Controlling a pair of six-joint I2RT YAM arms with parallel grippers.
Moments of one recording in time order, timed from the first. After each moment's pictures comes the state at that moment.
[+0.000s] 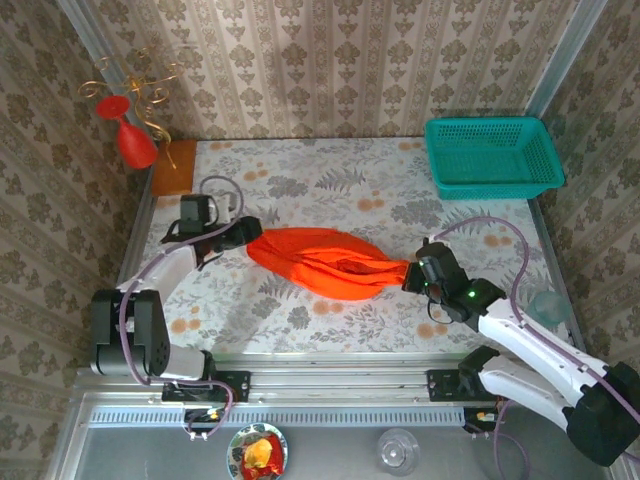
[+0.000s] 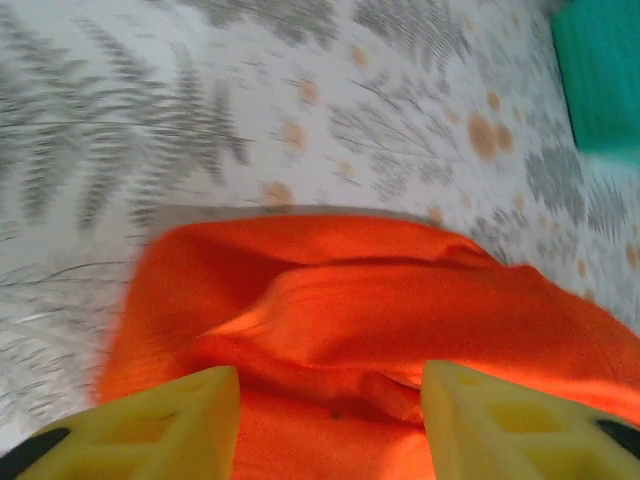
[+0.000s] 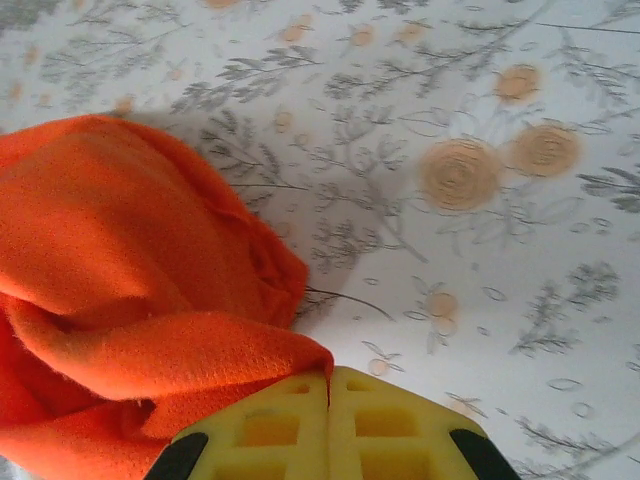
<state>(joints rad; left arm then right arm) -0.13 1.40 0.83 -0.23 0.56 -0.32 0.54 0.91 0.56 -0.44 0.20 0.68</state>
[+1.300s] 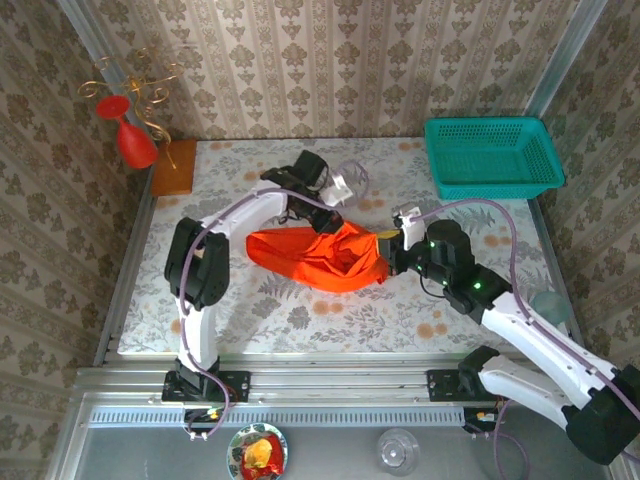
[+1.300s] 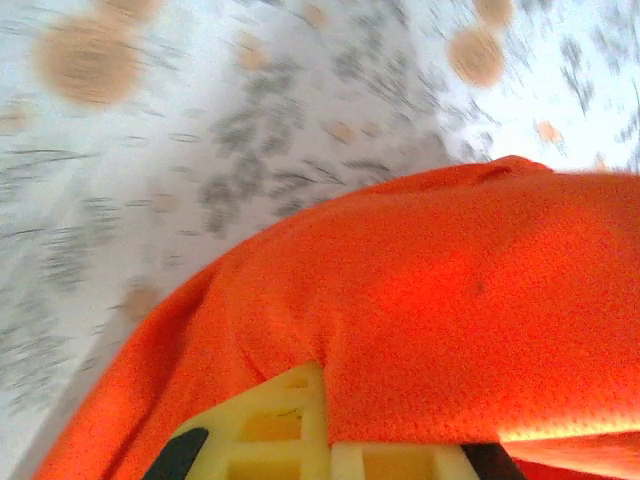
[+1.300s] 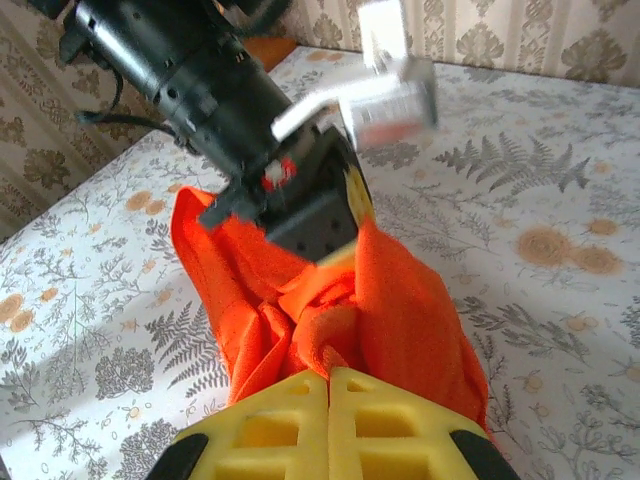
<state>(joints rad) -0.59 1.98 1.67 -0.78 0.49 0.34 0.54 0.90 0.69 -0.16 -0.14 0.16</state>
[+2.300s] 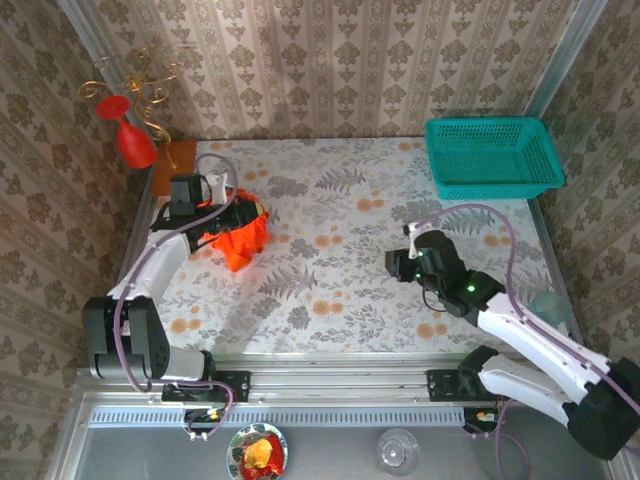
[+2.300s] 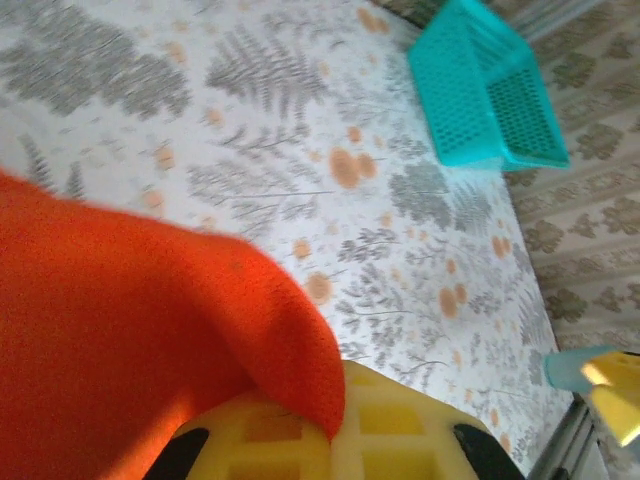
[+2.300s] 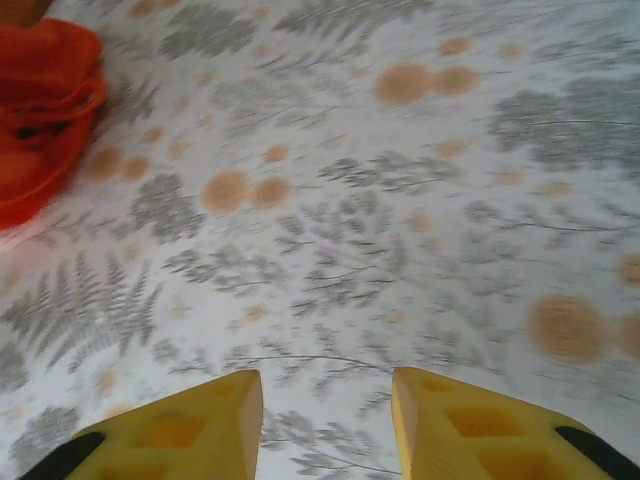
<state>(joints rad) -0.11 1.36 0.99 -0.30 0.76 -0.36 0.60 0.97 0.66 -0.33 0.12 0.40</state>
